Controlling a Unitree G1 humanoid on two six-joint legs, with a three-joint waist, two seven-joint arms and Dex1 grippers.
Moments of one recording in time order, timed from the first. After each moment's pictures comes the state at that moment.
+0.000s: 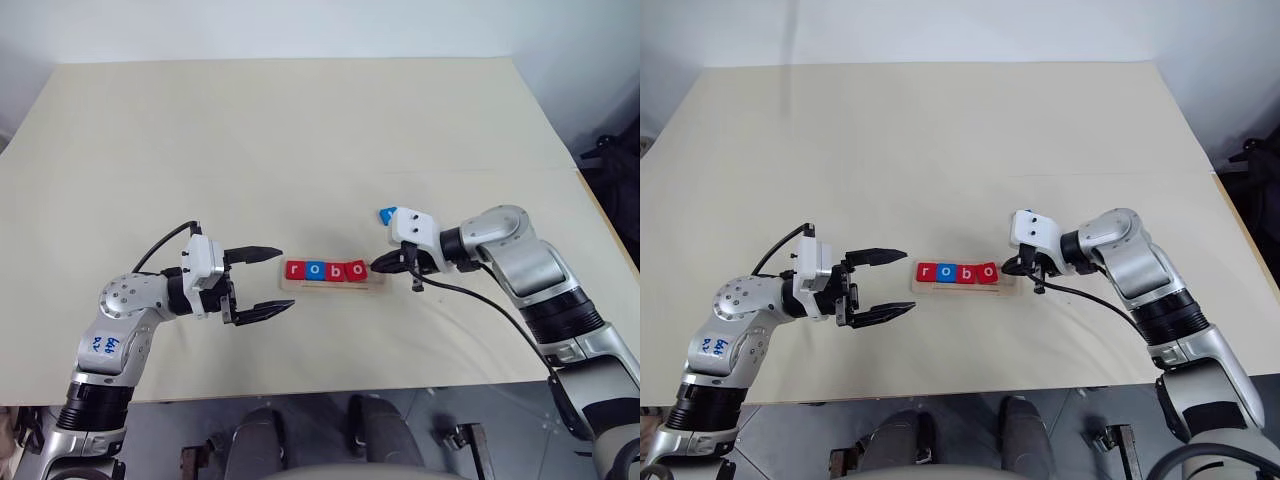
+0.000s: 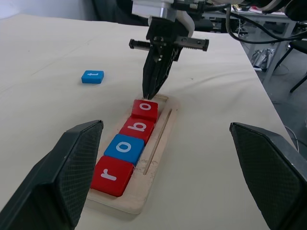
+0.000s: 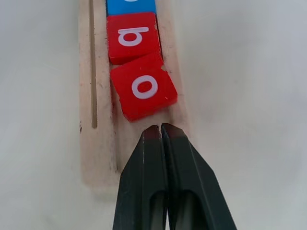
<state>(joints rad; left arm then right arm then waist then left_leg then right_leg) -0.22 0.60 0.04 -0.14 -0.48 0.18 -1.08 -0.73 -0.66 0.35 0.14 0.07 0.43 1.25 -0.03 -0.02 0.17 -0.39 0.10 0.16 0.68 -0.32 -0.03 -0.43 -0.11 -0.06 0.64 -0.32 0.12</state>
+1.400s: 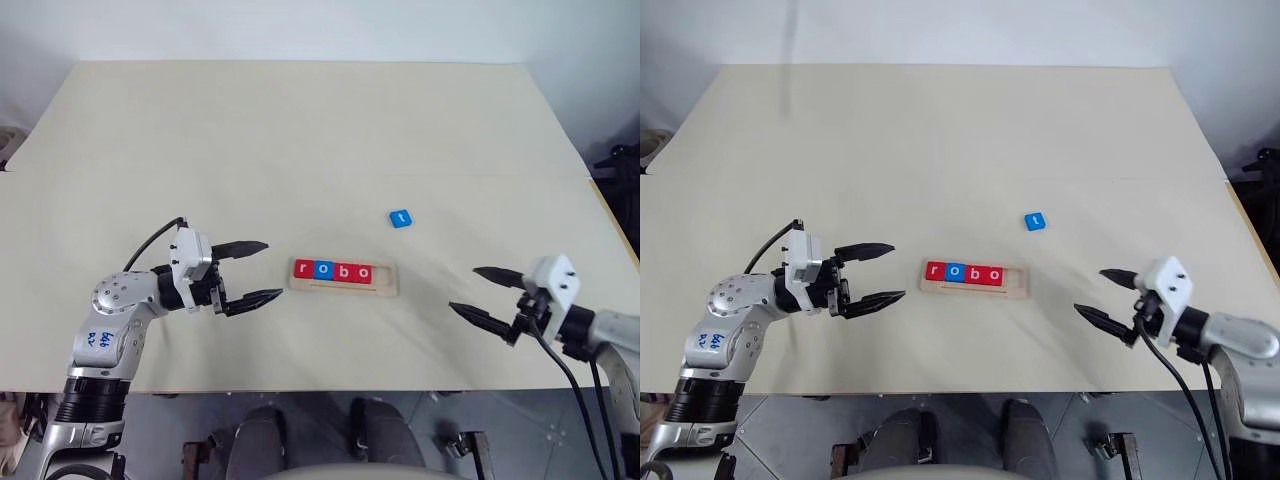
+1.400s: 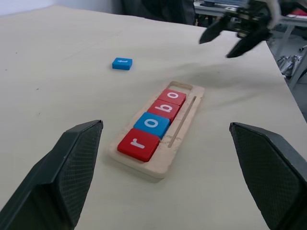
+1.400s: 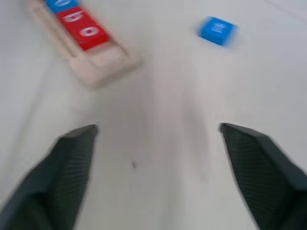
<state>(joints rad) -0.25 0.60 0.08 -0.02 -0.48 0.16 -1.09 0.09 -0.67 -0.39 -0.21 0.36 0.32 1.04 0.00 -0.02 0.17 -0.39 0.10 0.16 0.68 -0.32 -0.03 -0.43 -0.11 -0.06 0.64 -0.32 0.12</state>
